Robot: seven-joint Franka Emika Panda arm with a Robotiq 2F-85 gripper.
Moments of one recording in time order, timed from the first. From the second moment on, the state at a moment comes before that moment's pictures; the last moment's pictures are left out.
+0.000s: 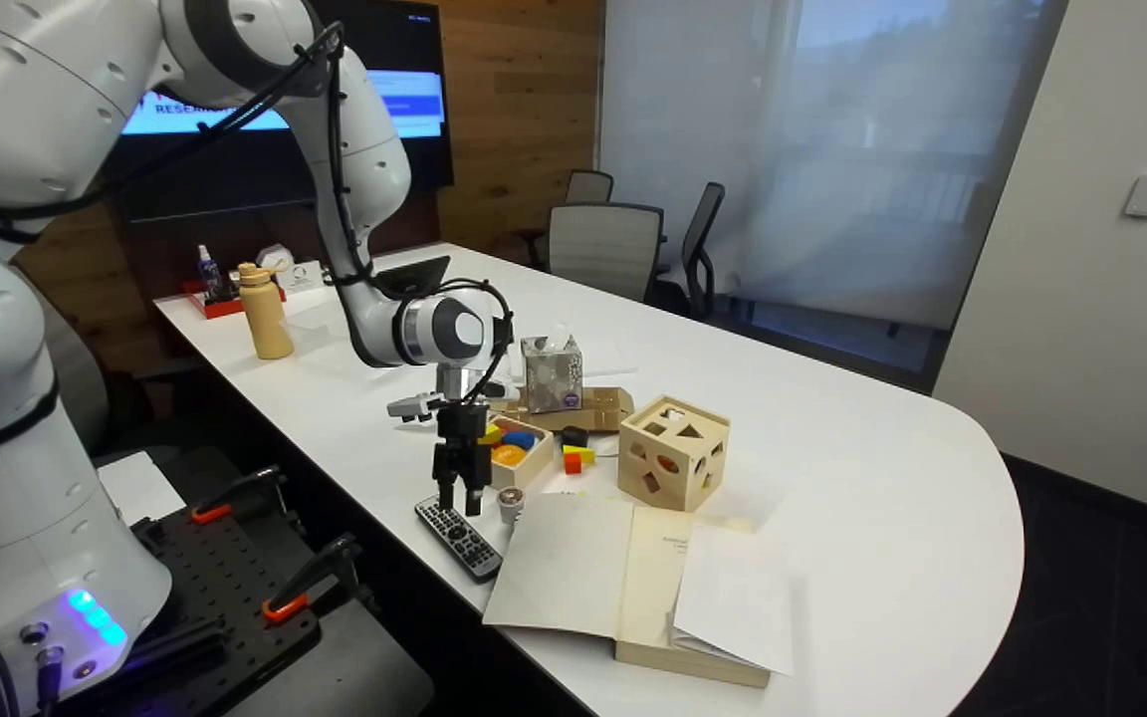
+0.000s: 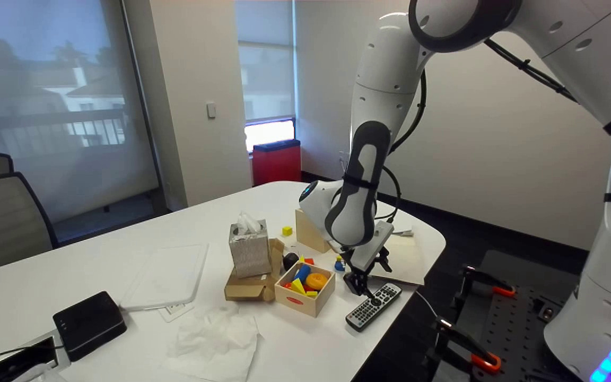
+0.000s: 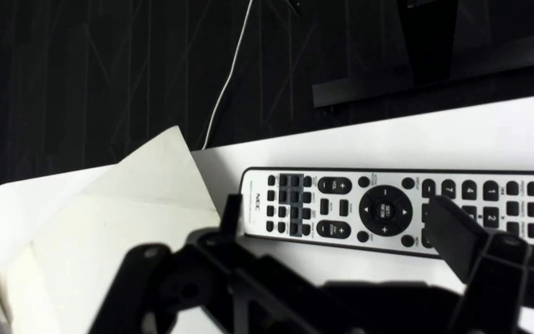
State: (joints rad) arm 0.18 0.76 -0.18 -2.16 -0.35 2.39 0.55
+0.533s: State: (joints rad) arm 0.37 0.79 -0.34 -2.21 -0.44 2.44 0.85
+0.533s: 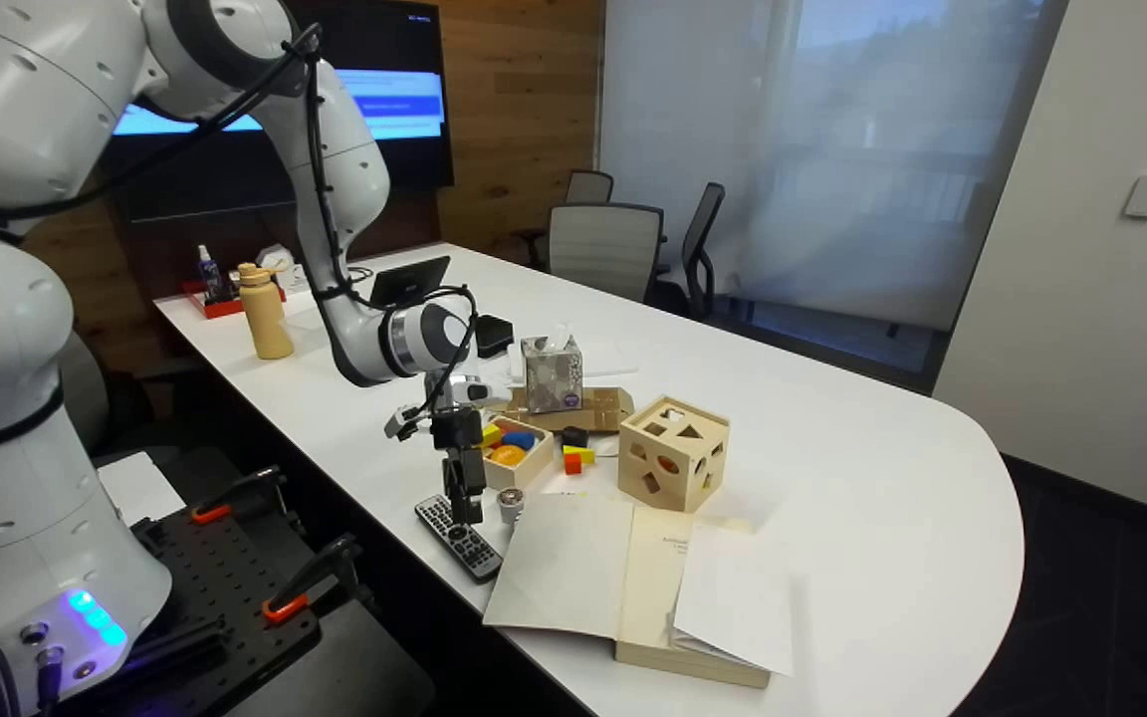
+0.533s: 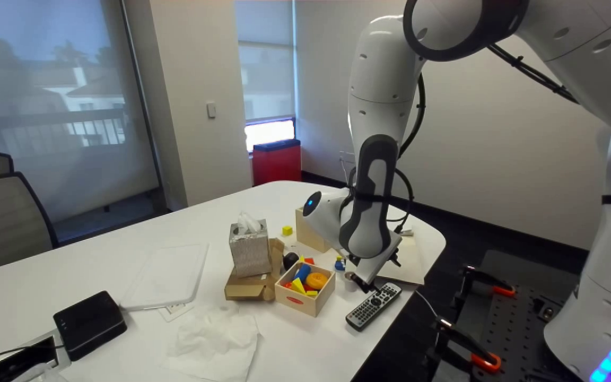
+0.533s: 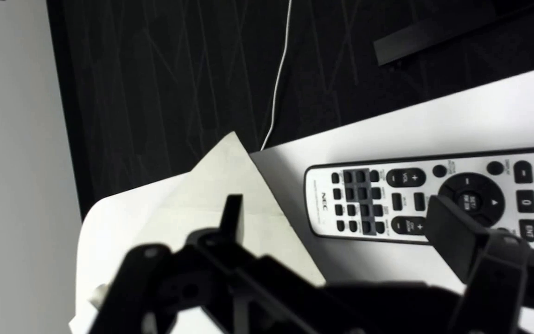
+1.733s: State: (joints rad) arm 0.37 0.89 -0.40 -2.17 -0.54 2.44 0.92
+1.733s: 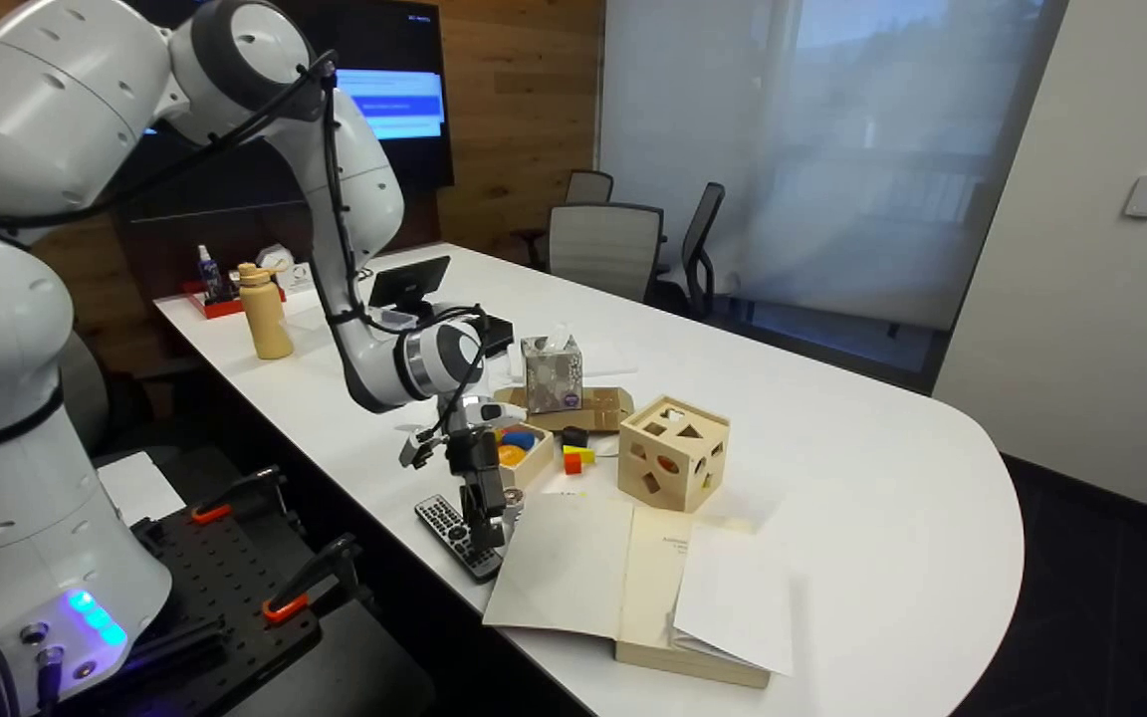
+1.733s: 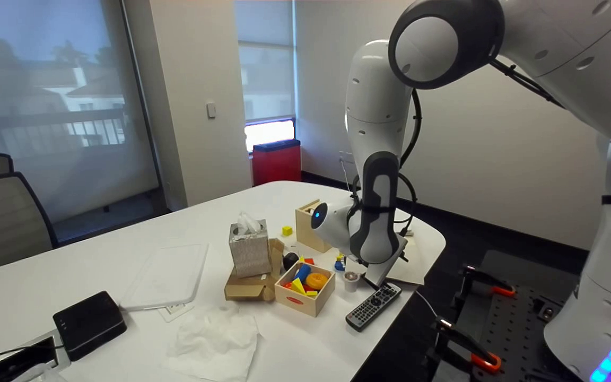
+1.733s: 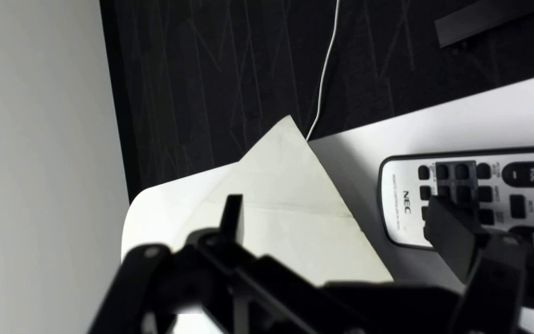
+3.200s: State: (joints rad) arm 0.36 0.96 -0.45 -2.07 -0.55 2.46 0.92
